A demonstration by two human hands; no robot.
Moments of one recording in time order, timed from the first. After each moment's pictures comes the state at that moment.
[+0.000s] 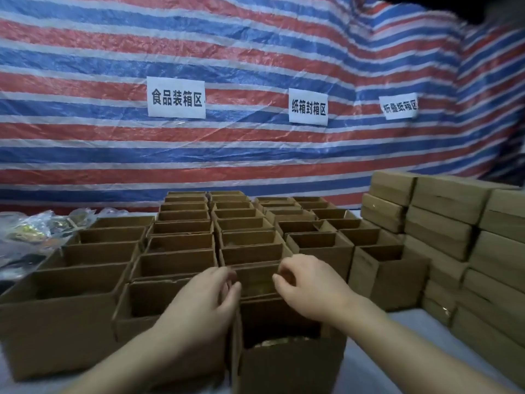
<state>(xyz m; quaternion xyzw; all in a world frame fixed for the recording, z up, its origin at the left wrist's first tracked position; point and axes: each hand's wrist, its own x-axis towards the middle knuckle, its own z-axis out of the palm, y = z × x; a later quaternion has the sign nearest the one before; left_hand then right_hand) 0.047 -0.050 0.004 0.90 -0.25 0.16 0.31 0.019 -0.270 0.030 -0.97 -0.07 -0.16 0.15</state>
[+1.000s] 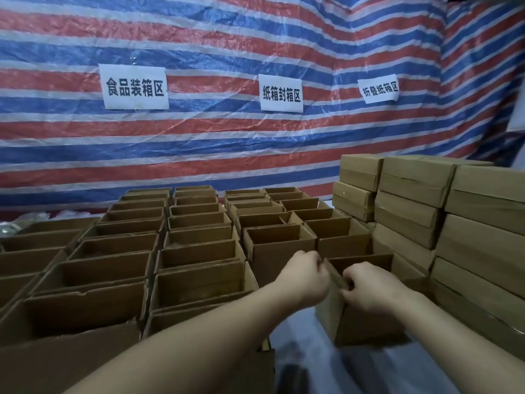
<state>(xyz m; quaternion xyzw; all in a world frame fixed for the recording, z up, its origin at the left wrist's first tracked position) 0.092 -0.340 -0.012 0.87 -0.30 -0.01 0.40 0.038 -0.494 -0.010 -0.99 0.12 -0.02 0.08</state>
